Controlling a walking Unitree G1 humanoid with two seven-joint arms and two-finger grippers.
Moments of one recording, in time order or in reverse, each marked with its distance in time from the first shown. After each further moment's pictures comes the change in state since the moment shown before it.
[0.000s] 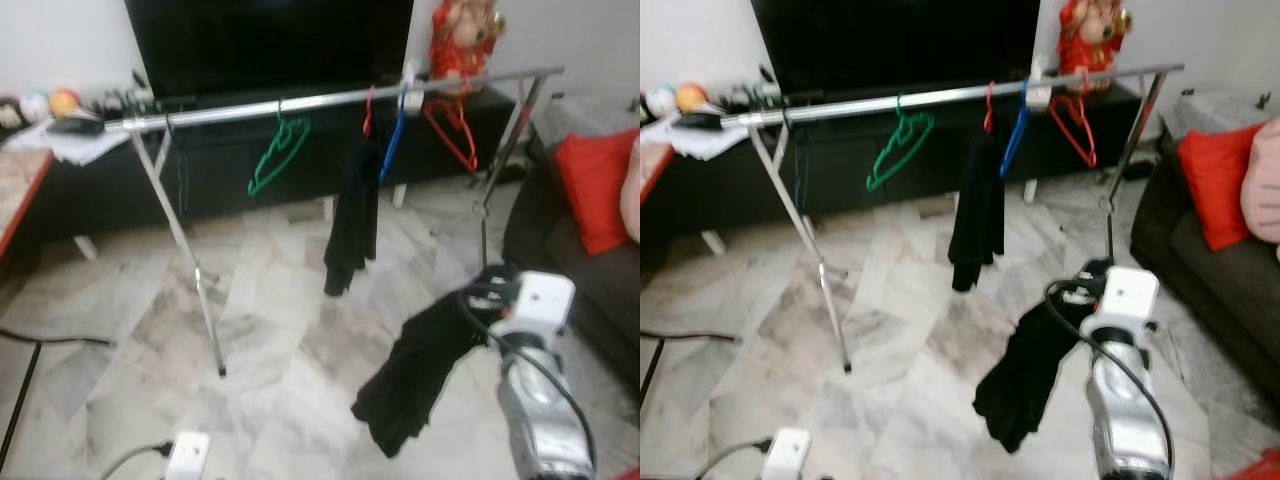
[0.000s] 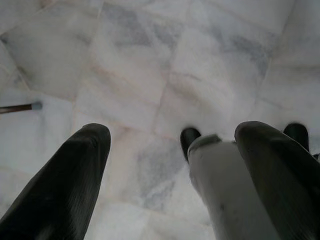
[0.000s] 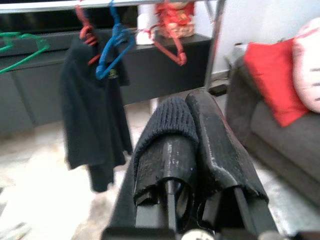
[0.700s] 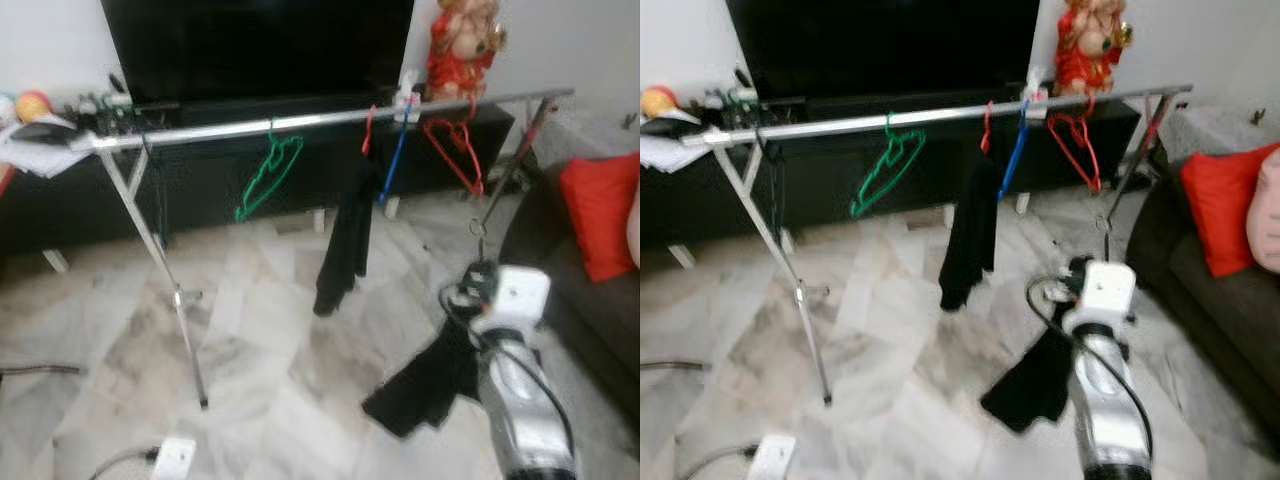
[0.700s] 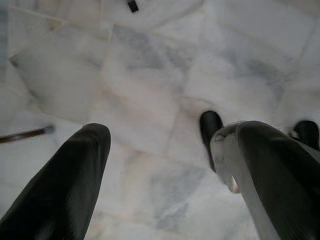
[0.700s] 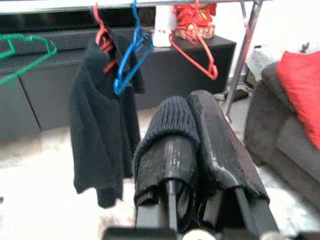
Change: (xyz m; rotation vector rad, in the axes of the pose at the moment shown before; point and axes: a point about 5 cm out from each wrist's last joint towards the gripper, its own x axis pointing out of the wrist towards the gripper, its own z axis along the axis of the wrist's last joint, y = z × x) left arm -0.003 0.019 -0.007 0.006 0.035 0.049; right arm 0.004 0.025 0.001 0.014 0.002 0.070
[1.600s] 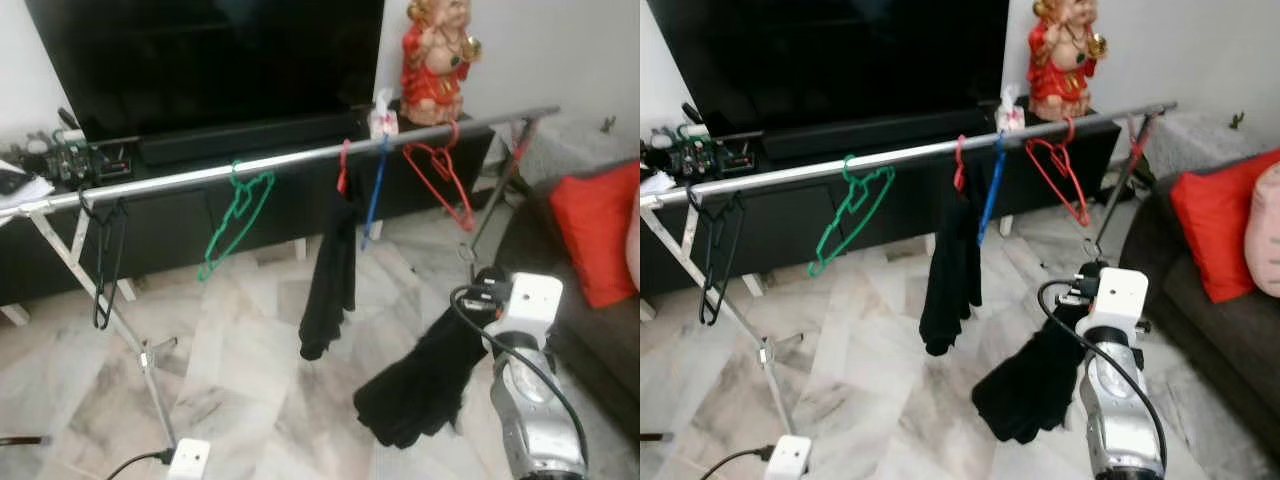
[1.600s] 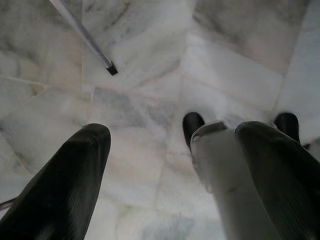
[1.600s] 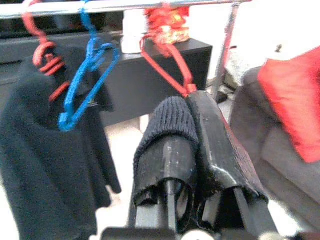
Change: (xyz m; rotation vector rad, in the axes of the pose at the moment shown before) left arm 0.001 -0.014 0.002 -0.005 0.001 -0.032; right arm -0.004 -0.013 -0.008 -0.010 0.038 -0.040
